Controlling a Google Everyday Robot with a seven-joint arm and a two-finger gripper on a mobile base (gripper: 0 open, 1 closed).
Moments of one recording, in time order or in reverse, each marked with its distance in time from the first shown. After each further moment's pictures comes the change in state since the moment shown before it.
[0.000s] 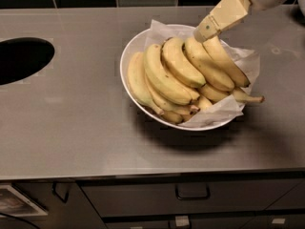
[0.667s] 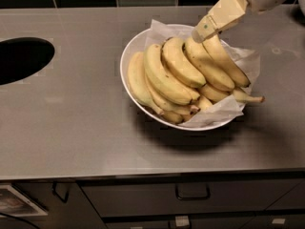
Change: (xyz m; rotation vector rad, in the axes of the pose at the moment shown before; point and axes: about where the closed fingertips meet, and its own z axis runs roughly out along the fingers) arm 0.007 0.002 0.010 -0.070 0.064 0.066
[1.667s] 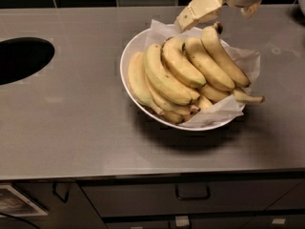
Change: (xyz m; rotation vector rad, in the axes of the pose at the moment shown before) arm -0.025 0.007 0.024 -0.014 0.035 0.168
